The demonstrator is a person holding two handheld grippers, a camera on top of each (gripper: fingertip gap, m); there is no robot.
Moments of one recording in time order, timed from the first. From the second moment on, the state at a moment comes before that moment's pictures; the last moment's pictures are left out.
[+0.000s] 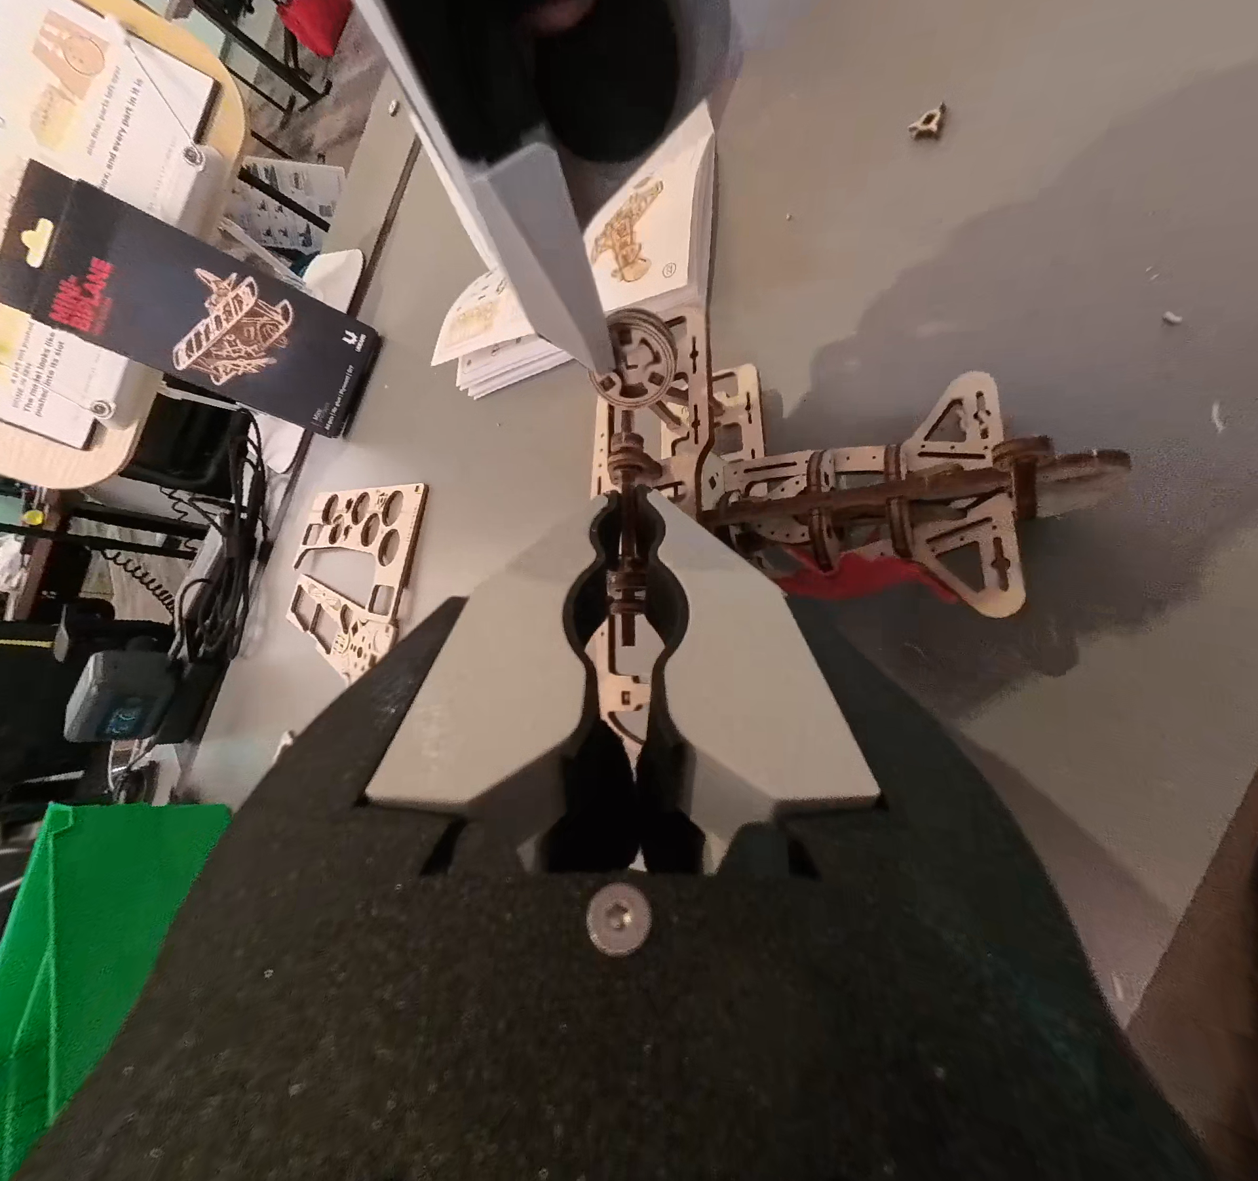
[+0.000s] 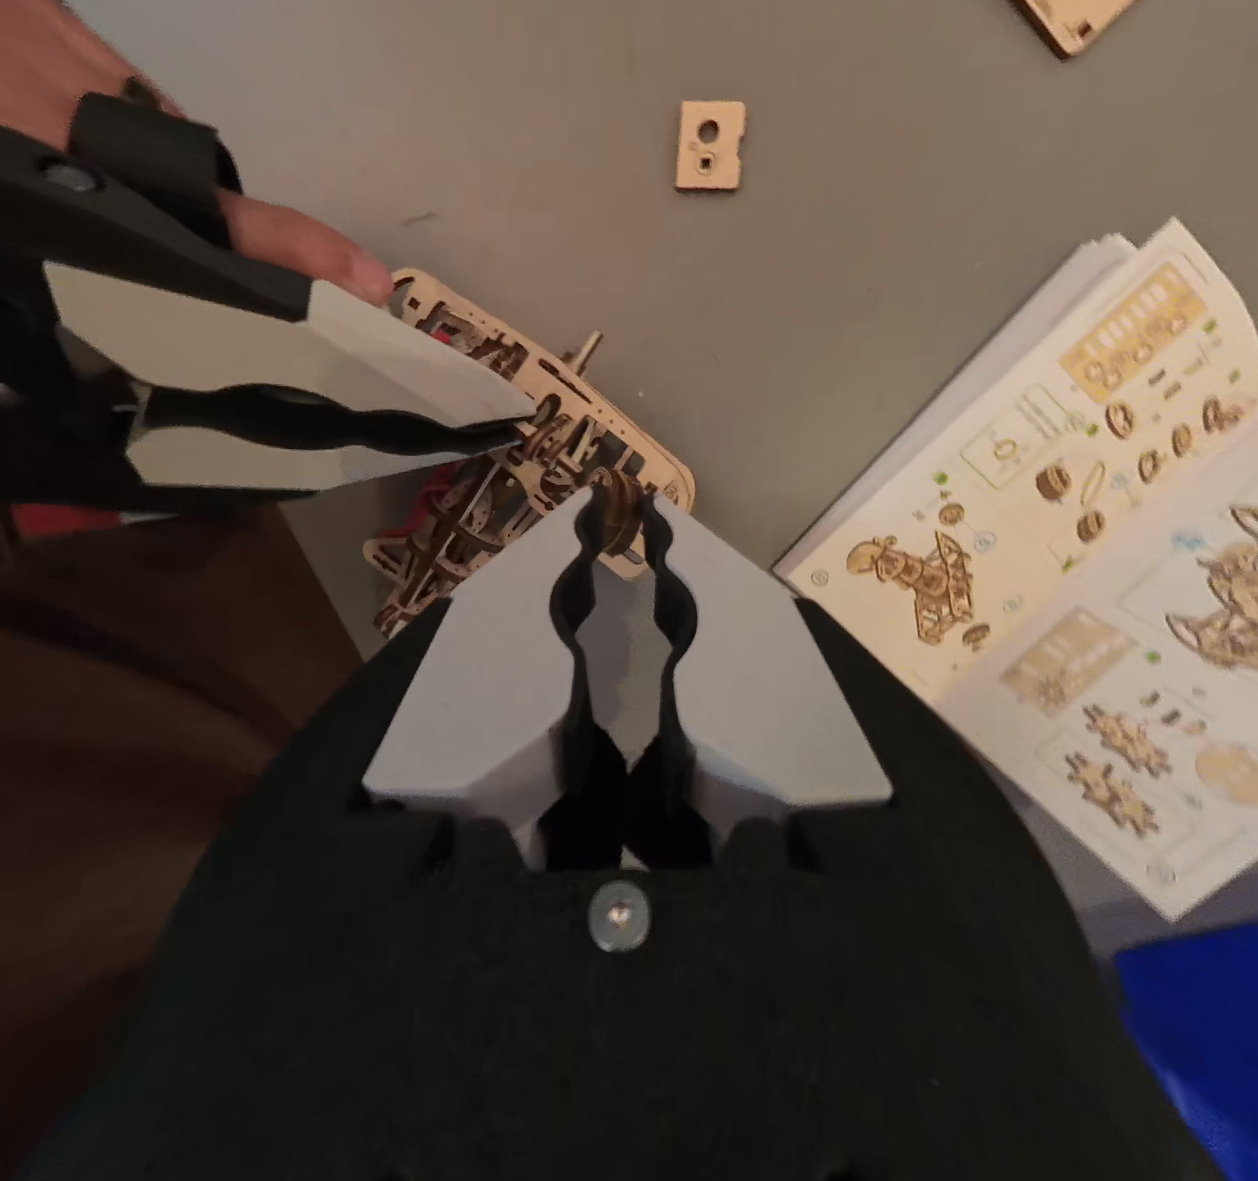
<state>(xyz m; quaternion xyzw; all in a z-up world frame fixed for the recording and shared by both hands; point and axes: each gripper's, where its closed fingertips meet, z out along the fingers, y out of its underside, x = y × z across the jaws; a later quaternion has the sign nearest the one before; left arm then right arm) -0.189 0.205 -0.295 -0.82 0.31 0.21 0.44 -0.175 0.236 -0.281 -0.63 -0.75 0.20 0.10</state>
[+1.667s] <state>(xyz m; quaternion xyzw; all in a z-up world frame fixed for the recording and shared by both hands) -0.182 0.209 -0.301 -0.85 0.26 0.22 0.40 -0.174 0.230 -0.288 -0.76 -0.62 0.09 0.20</state>
